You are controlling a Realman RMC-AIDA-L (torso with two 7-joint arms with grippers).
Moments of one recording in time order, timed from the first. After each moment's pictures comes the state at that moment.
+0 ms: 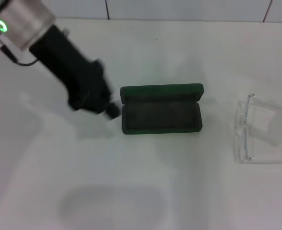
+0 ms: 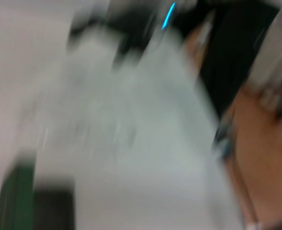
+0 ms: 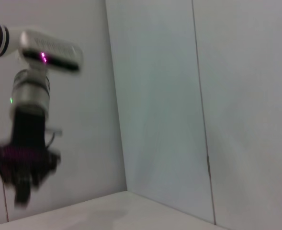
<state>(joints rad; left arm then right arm) -1.40 -1.96 2.85 -0.57 0.52 1.97 -1.30 0.36 1.93 -0.57 -0.52 -1.69 -1.73 1.06</state>
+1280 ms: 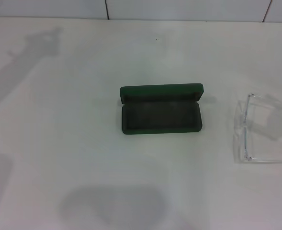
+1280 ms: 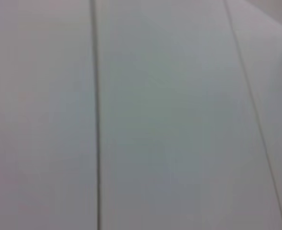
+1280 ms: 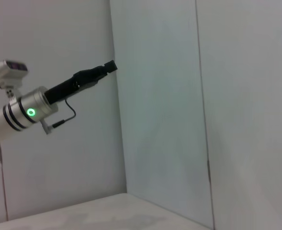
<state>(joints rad) -0.87 -2.10 2.85 -0.61 -1.18 1.65 -0.97 0.39 1.91 -0.58 -0.51 -1.69 -1.73 1.06</state>
